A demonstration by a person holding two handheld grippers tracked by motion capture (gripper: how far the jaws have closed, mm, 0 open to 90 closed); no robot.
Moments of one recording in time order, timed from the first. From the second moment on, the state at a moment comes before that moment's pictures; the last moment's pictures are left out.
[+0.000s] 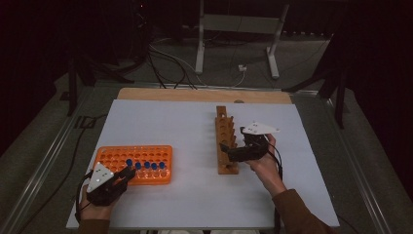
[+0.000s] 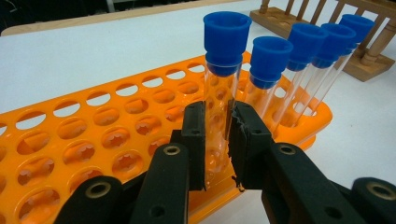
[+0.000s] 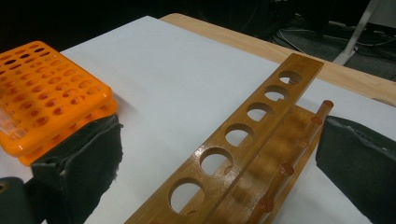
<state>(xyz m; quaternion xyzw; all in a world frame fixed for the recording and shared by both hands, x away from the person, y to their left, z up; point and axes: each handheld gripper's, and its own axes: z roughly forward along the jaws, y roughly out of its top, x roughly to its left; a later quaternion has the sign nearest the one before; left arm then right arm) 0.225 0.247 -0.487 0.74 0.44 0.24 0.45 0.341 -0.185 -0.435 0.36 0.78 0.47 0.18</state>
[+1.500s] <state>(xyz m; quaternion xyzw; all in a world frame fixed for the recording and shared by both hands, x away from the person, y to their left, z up) 0.223 0.247 -0.490 0.75 0.44 0.23 0.45 0.313 -0.248 -0.451 0.40 0.75 0.48 0.22</state>
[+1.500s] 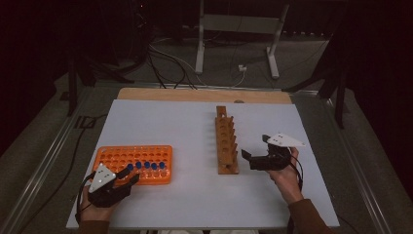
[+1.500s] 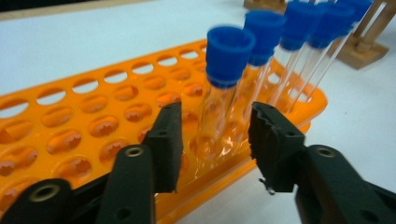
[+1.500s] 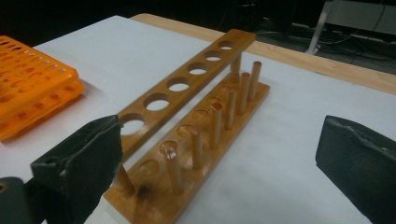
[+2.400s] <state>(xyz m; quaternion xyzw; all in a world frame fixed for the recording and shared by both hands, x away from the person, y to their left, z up) 0.216 0.261 -0.466 0.67 0.46 0.29 0.50 0.282 -0.286 -0.470 0.42 0.72 0.50 0.24</state>
